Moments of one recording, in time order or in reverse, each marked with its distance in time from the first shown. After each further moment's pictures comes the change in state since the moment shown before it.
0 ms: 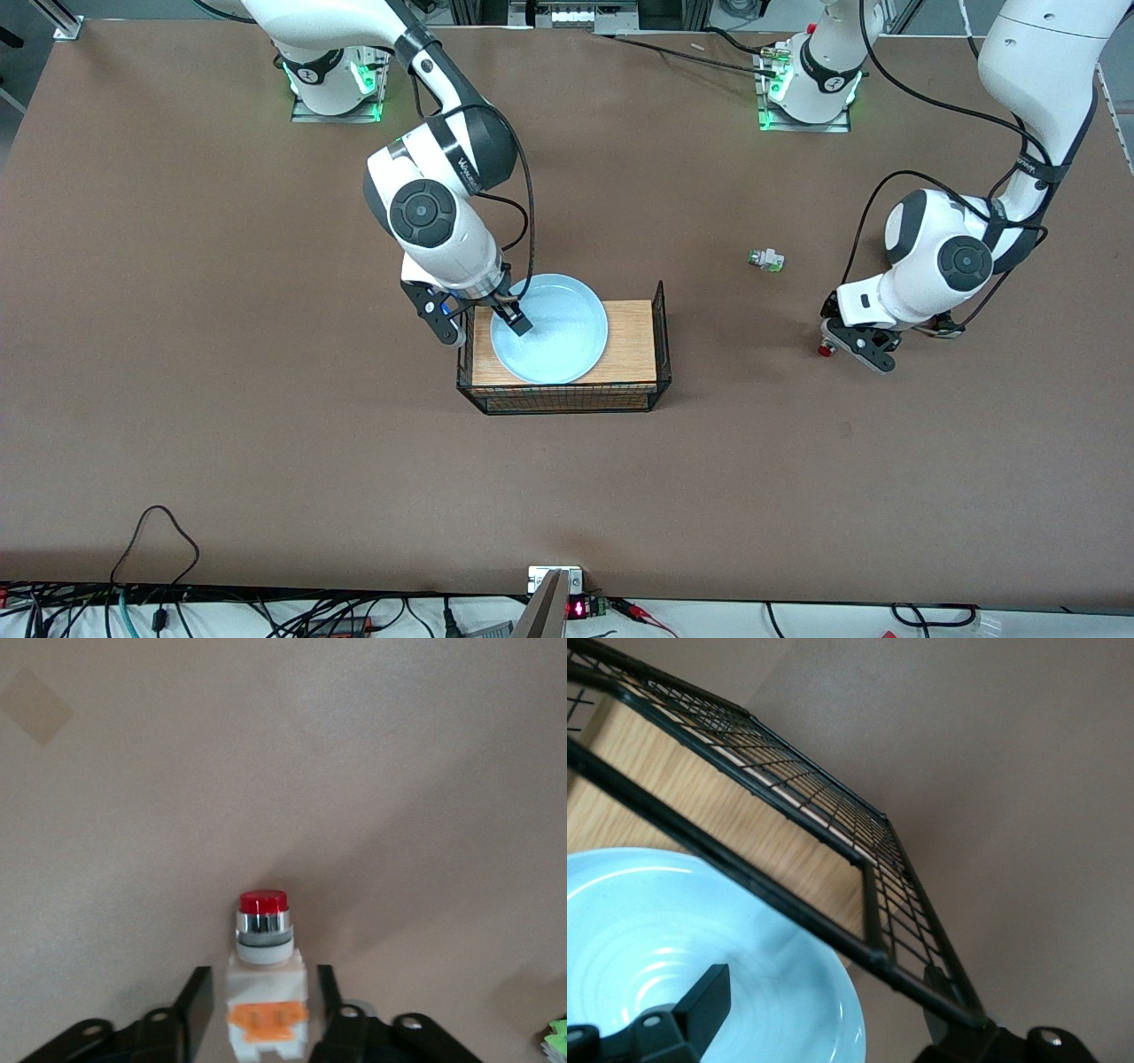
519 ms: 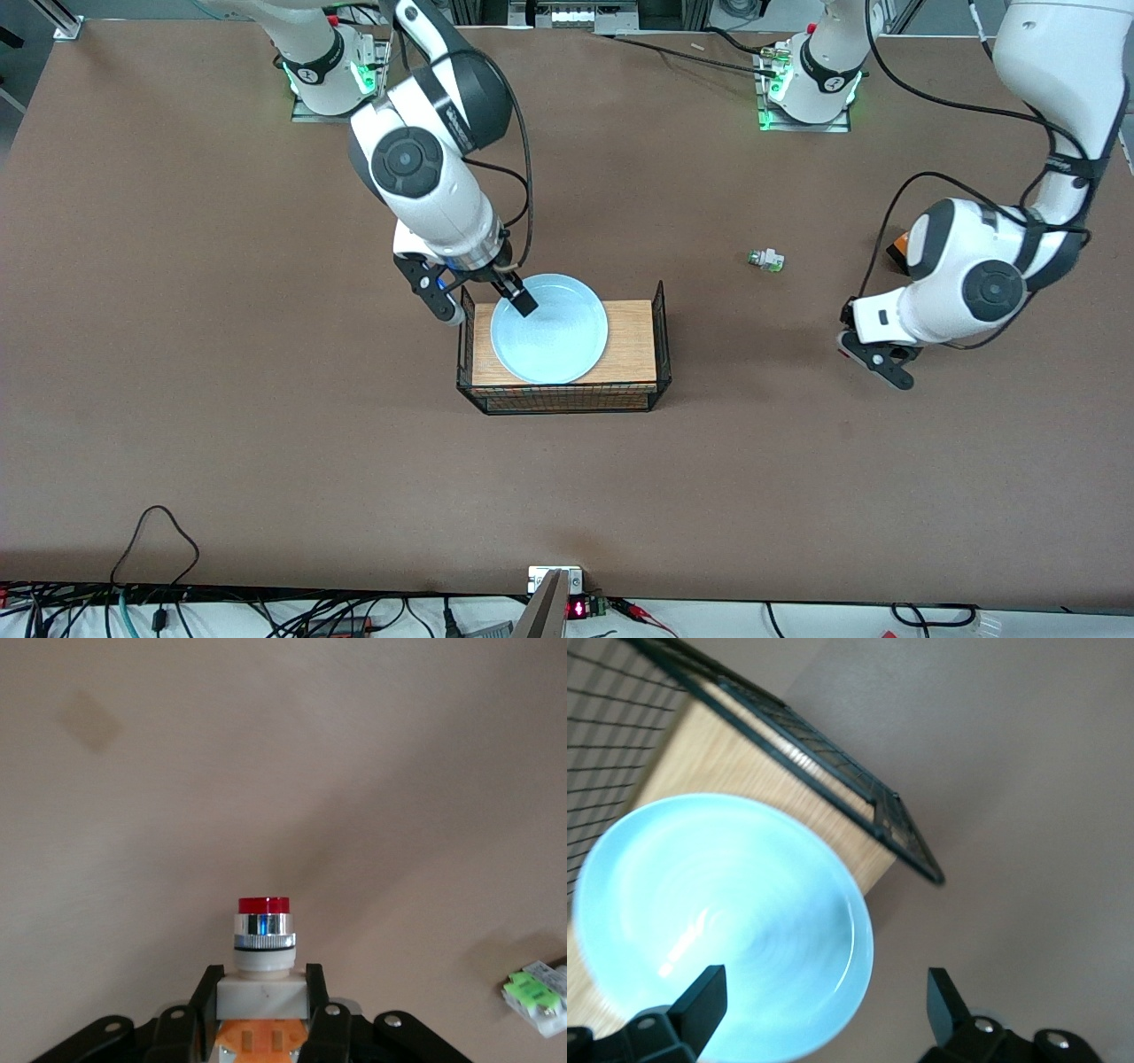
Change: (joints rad) left arm -0.035 -0.001 0.000 0.129 -0.001 -0.218 0.000; right arm 0.003 -0.068 0.011 -0.004 0.000 -0.025 0.000
